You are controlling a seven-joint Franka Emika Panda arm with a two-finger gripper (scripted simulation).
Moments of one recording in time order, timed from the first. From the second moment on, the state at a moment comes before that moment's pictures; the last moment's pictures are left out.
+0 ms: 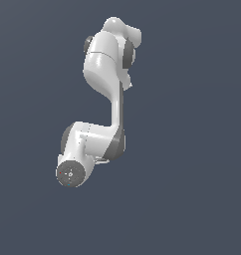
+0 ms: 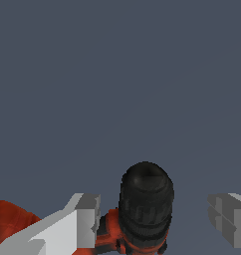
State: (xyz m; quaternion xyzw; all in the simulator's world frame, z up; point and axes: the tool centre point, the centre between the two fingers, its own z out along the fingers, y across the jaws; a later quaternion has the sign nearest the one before) arm 0.035 -0.149 0.054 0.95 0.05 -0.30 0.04
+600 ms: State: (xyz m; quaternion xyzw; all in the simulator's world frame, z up) arm 0.029 -0.150 0.047 0.95 0.05 -0.30 0.04
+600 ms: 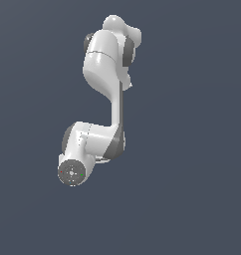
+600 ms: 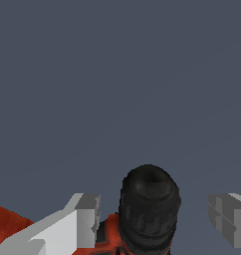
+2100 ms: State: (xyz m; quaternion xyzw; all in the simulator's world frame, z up) arm 0.016 -0.150 0.043 0.95 0.05 -0.30 0.04
